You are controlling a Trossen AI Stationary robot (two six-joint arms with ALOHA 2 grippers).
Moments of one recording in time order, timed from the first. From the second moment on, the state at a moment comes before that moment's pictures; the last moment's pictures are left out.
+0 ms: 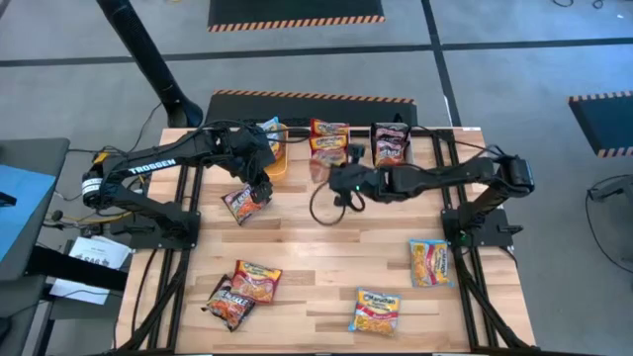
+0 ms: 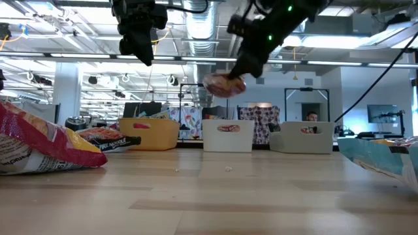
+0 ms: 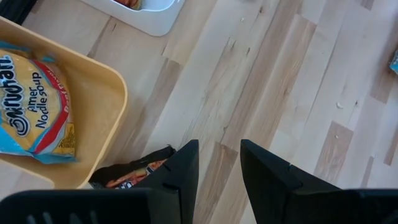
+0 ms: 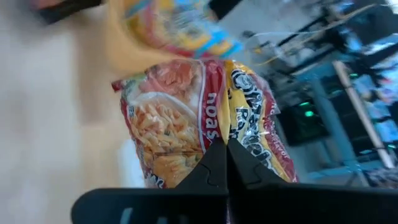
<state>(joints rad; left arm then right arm) 0.34 1.32 1.26 -0.93 0.06 -0.16 -0.08 1.57 1.07 -0.09 0.63 -0.42</state>
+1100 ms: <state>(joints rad) 0.34 1.32 1.26 -0.93 0.06 -0.14 -0.25 1.84 1.12 0.04 0.71 -0.61</state>
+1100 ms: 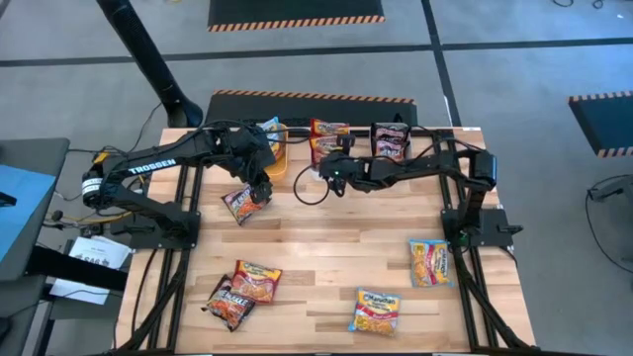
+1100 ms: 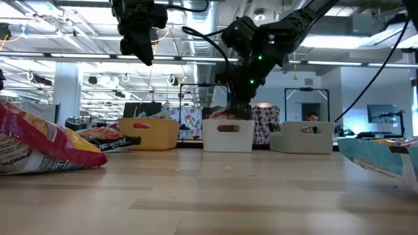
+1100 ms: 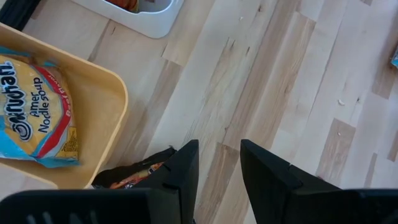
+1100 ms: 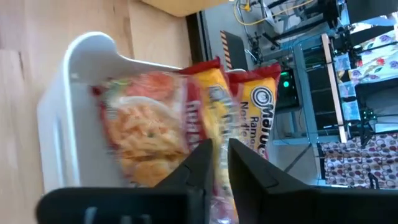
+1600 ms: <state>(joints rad) 0.34 1.32 1.26 -0.93 0.06 -0.14 -0.27 1.84 1.13 -0.02 0.70 -0.56</state>
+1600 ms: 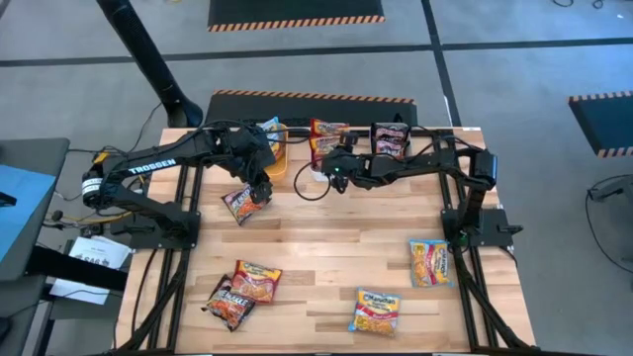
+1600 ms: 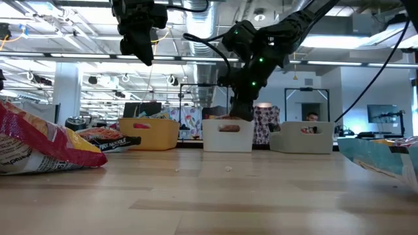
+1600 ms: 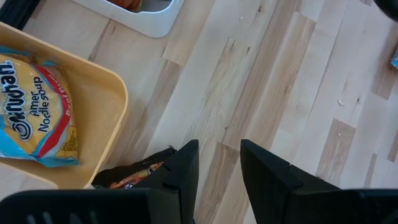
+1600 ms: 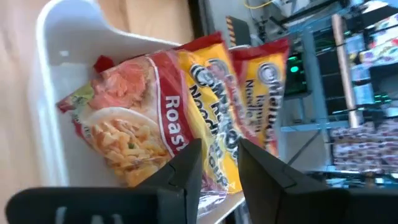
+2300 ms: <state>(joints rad) 0.34 1.32 1.26 -0.93 0.06 -0.14 -0.37 1.70 1.16 -0.16 0.19 -0.15</state>
